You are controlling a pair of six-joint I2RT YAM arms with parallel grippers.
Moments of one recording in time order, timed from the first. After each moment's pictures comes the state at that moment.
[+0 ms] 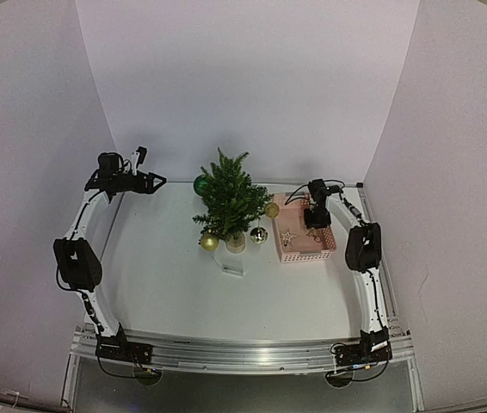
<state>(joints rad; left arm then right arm) -0.01 1.91 1.85 -0.56 0.71 0.05 0.24 2.55 2.30 -1.10 0.01 0.21</state>
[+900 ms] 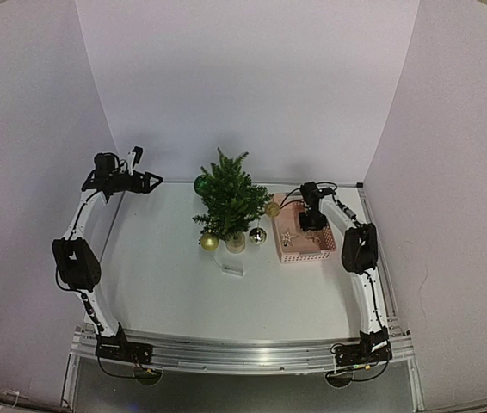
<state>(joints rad) 0.02 1.91 1.85 -0.56 0.73 0.05 0.30 2.54 2.27 -1.10 0.11 0.23</state>
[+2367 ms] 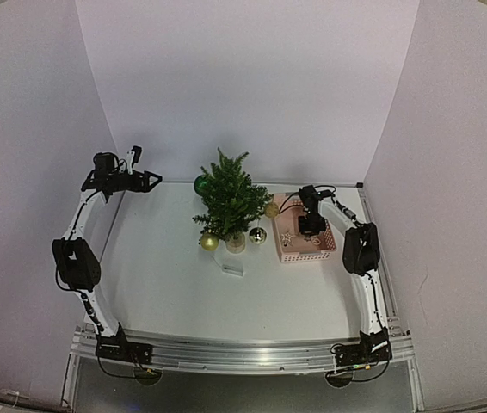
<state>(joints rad) 0.02 1.91 1.85 -0.55 0.73 0.03 0.31 2.49 2.17 -1.10 0.09 0.29</state>
